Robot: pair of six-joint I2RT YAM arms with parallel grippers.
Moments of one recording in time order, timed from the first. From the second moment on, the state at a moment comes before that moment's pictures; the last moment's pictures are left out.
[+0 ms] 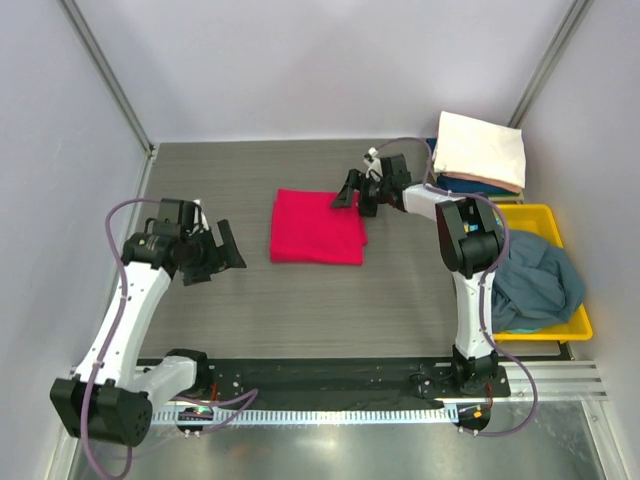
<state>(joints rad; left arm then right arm) -0.14 1.07 1.05 -1.03 0.17 -0.46 0.29 2.21 1.50 -0.07 -0.62 0.51</state>
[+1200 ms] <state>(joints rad) -0.13 0.79 0.96 -0.98 -0.09 -0.50 0.07 1.80 1.60 -0.61 -0.27 0.01</state>
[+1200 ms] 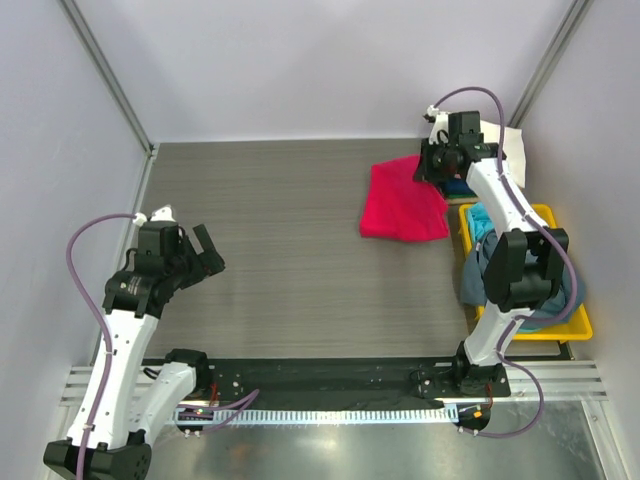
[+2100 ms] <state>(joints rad) -0.13 0.80 0.96 -0.98 -0.12 -0.53 -0.14 1.88 2.24 -0.77 -0.29 -0.11</state>
